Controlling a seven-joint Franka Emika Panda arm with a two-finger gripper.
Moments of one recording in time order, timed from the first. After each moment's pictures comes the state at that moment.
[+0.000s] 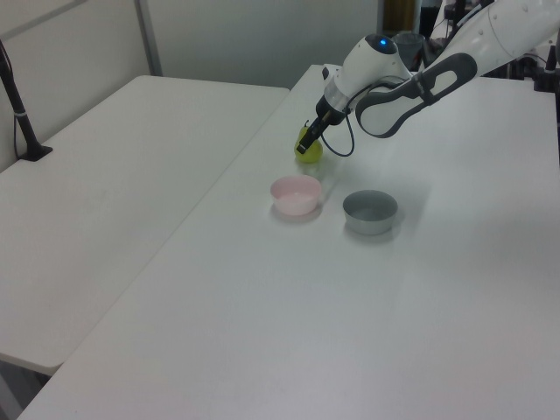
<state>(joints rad) -0.09 0.70 -0.02 -1.52 -0.11 2.84 0.02</state>
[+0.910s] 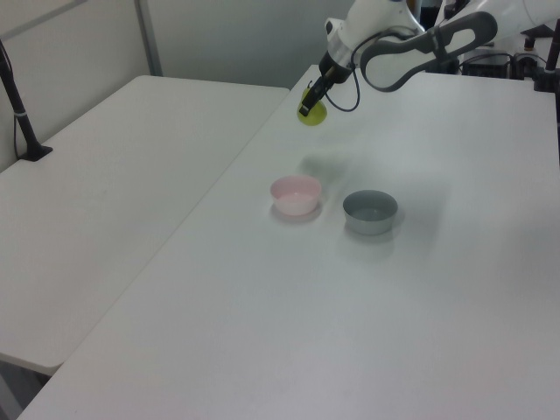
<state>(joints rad) -0.09 0.54 -0.02 -1.50 -0.11 2.65 0.02</state>
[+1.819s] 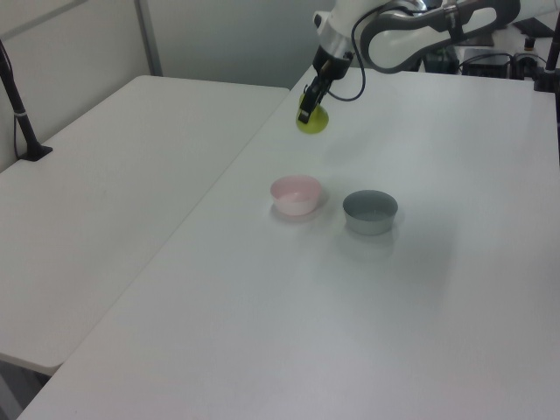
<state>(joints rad) 0.04 0.43 0.02 -1.50 -0.11 2.37 0.07</state>
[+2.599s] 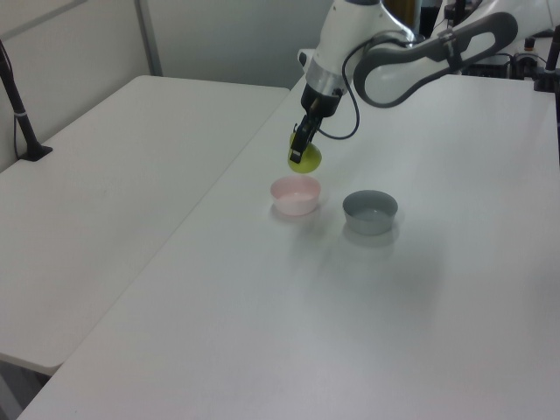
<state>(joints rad) 0.14 0.47 0.02 -1.54 -0.11 2.41 0.14</state>
